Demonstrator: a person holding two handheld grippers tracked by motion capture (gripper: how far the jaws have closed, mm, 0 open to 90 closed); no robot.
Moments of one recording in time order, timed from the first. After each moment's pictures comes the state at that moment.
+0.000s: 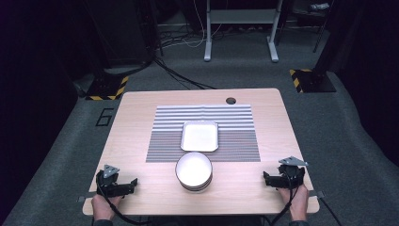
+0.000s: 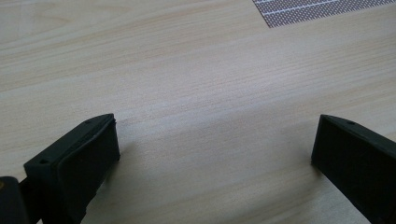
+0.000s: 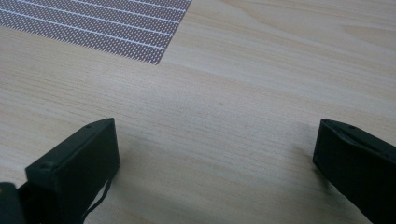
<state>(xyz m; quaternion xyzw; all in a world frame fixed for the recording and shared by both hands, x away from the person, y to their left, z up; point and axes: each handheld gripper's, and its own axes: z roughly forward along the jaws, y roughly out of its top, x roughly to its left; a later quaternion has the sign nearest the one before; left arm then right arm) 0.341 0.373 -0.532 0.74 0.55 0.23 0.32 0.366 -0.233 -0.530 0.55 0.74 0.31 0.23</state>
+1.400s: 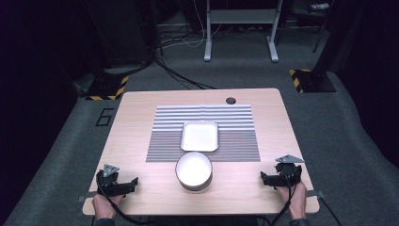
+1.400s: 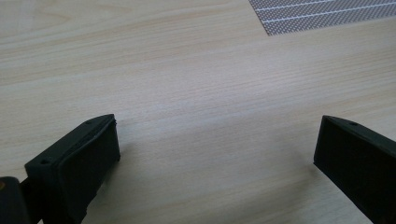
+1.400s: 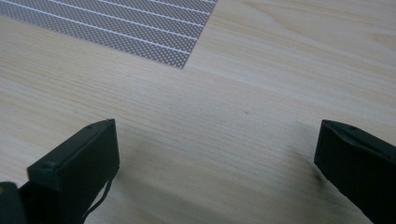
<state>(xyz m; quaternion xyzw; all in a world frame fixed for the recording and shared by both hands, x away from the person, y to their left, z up) 0.342 0.369 -0.530 0.72 0.57 0.22 0.33 0.371 -0.223 -0.524 0.54 0.75 0.31 0.21</state>
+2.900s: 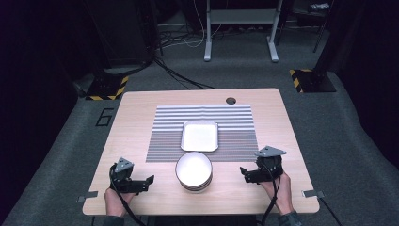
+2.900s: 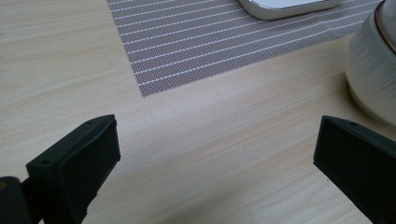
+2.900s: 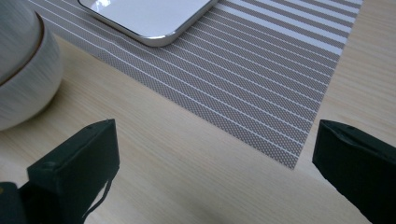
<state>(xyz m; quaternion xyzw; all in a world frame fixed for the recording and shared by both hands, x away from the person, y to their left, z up) 0.340 0.315 -0.483 0.76 0.51 0.18 0.37 0.370 -0.155 -0.464 0.44 0.80 0.36 0.20</state>
